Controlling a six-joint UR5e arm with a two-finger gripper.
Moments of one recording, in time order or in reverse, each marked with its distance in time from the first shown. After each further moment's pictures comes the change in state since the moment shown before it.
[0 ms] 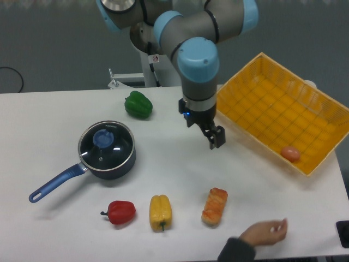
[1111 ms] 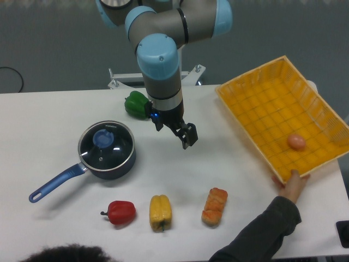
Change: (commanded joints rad) arm -0.065 0.000 0.002 0.000 0.002 -0.140
